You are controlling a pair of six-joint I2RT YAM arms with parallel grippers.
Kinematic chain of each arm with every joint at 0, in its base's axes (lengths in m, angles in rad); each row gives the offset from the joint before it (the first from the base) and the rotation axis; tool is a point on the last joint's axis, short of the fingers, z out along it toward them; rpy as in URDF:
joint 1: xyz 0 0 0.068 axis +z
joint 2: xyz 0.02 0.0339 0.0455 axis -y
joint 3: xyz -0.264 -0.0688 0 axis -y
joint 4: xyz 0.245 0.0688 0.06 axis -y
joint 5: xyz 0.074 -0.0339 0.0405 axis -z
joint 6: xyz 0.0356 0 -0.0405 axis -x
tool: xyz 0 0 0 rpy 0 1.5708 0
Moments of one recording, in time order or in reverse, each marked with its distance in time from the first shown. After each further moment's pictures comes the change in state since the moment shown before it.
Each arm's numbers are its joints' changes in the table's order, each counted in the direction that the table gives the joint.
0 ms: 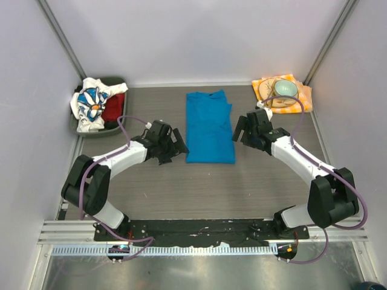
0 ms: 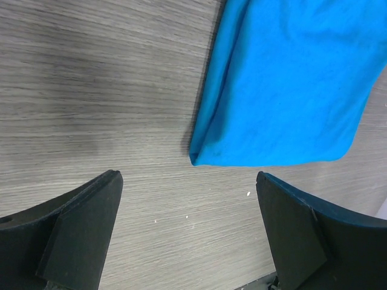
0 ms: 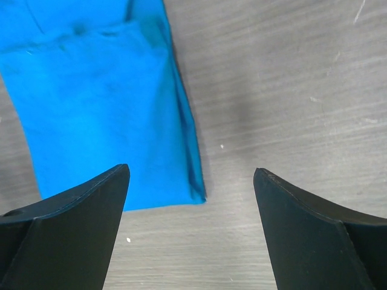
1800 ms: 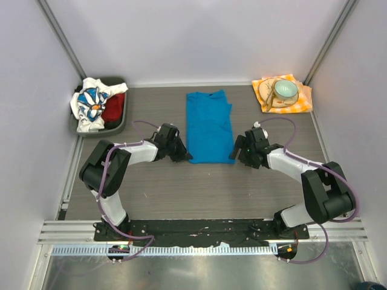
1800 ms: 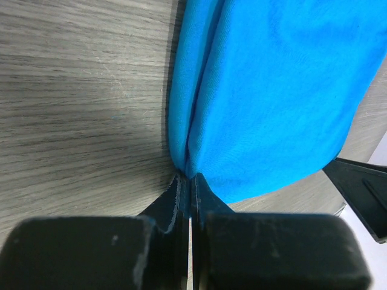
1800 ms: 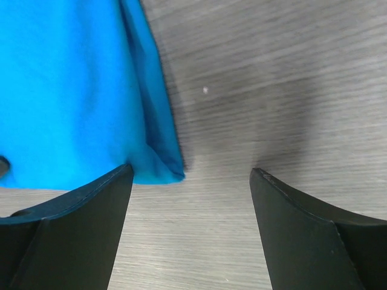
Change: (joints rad) left arm -0.027 -0.231 -0.019 0.301 0.159 0.069; right arm 0.000 -0.040 -0.293 0.179 -0.144 -0.085
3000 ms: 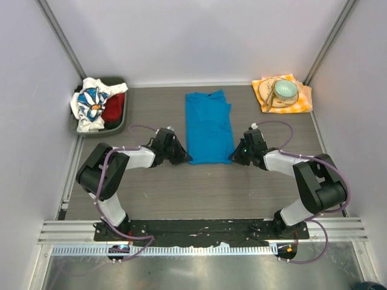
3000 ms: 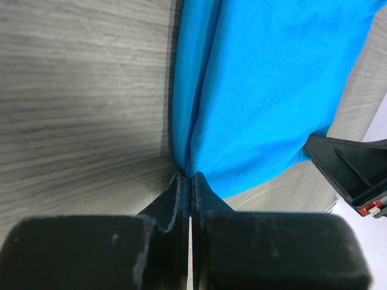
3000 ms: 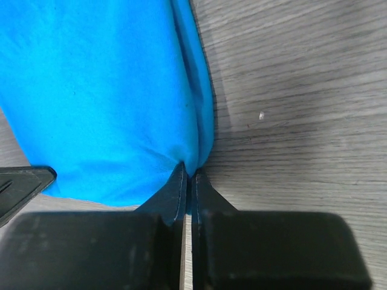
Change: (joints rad) left arm 0.000 0.027 -0.097 0.144 0.009 0.016; right arm 0.000 -0.101 -0.058 0.264 -0.128 -0.085
